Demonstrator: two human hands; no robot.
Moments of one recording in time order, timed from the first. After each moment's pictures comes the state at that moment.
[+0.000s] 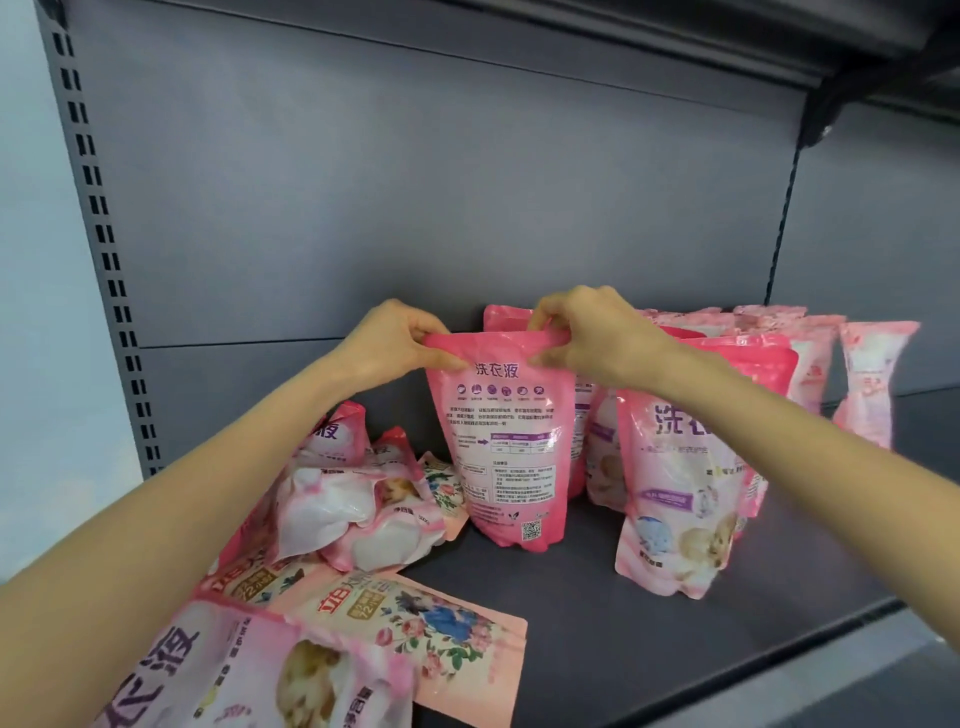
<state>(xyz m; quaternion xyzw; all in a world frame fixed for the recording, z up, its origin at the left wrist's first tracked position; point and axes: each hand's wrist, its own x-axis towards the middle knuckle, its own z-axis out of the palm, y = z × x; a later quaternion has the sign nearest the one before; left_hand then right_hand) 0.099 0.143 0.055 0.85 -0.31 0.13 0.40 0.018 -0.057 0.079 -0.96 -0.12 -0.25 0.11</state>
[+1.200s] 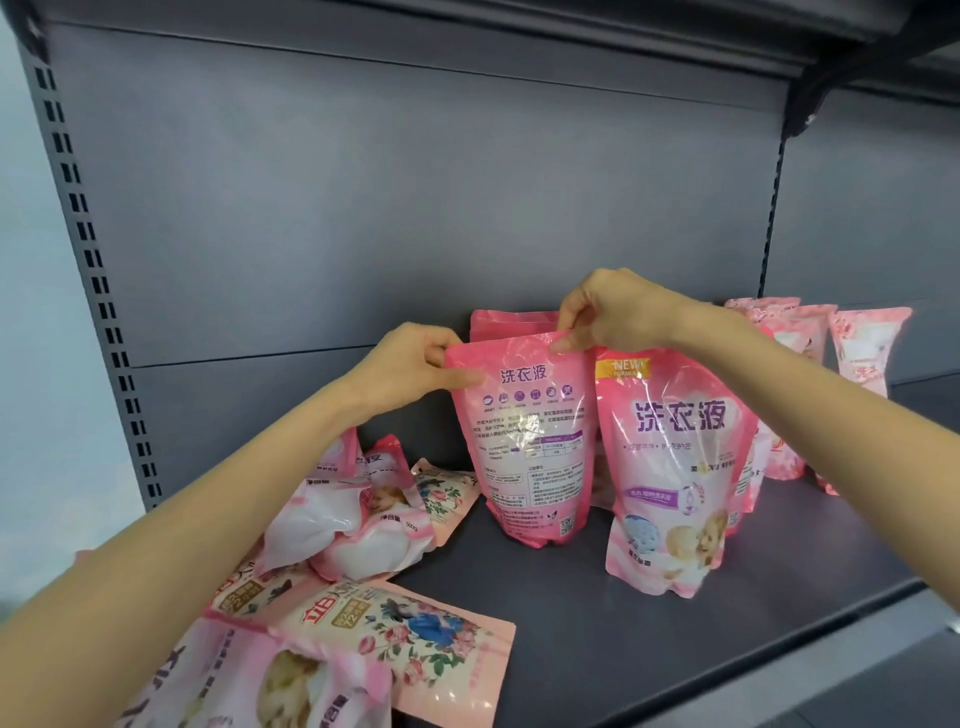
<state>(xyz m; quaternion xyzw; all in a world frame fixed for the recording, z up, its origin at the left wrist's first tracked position) 0.082 0.118 0.047 0.83 -0.35 0.07 0.42 0.029 -0.104 0.101 -0.97 -0.11 -0.17 0.13</state>
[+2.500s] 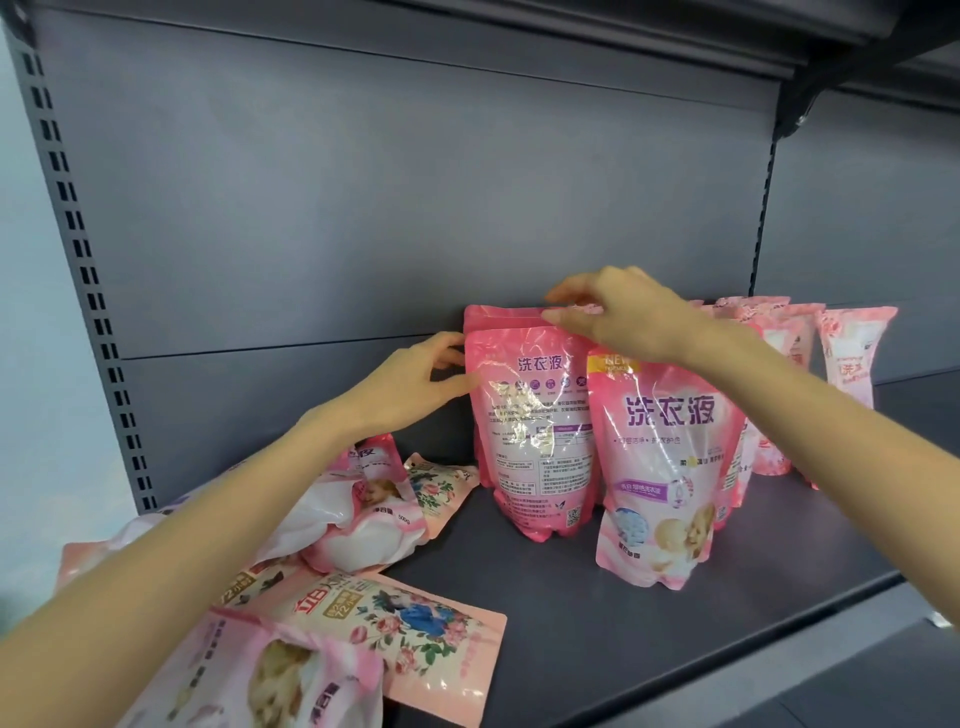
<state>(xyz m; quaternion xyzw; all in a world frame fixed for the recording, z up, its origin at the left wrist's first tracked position) 0.075 0.113 0.031 0.87 -0.35 0.10 0.33 0.007 -0.102 0.091 -0.96 -0.09 -0.25 0.10</state>
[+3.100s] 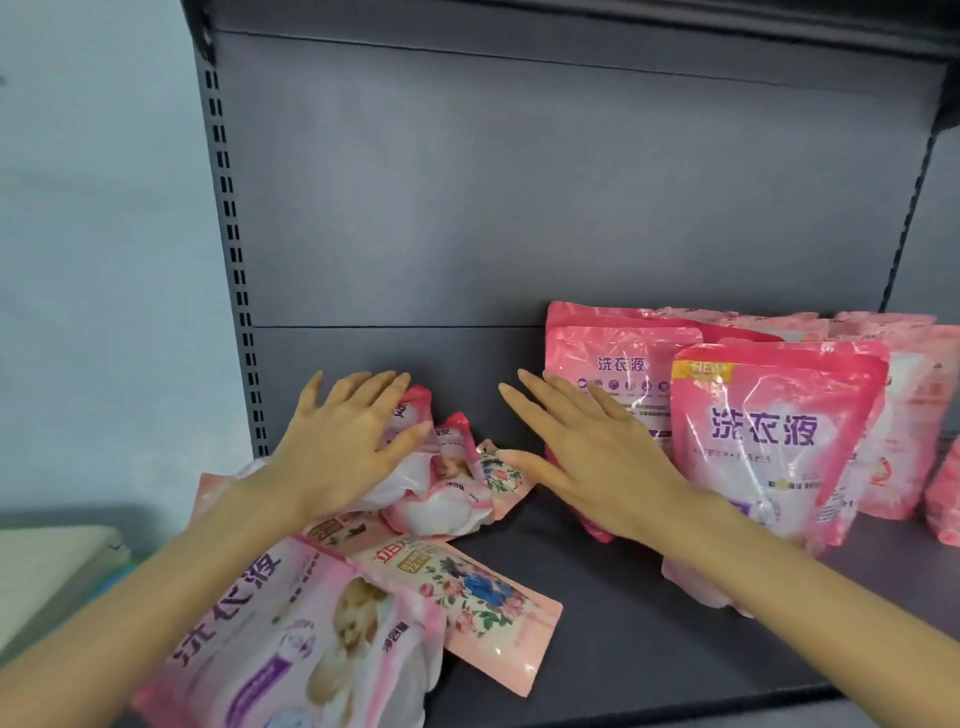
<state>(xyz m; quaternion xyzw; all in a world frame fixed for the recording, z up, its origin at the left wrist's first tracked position) 0.008 0.211 -0.014 0.96 -0.12 0.25 -0.05 -0.012 -0.027 -0.012 -0.94 -0.24 -0.25 -0.06</state>
